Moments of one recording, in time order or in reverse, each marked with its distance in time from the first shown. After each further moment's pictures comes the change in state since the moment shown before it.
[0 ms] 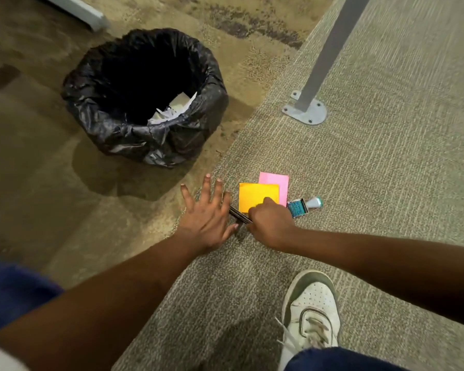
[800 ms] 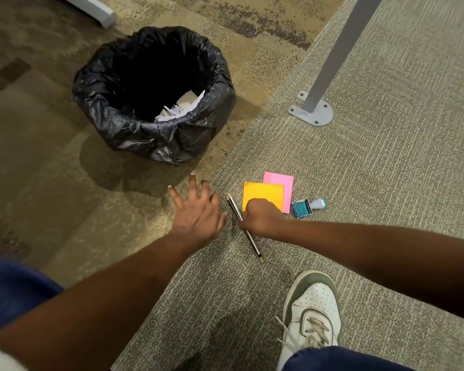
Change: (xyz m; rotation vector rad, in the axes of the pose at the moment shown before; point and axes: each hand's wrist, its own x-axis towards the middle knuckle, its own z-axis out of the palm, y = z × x) left_hand -0.007 -0.013 -0.006 -0.040 -0.036 -0.187; right_hand 0.027 -0.021 -0.011 0.468 -0.269 0.314
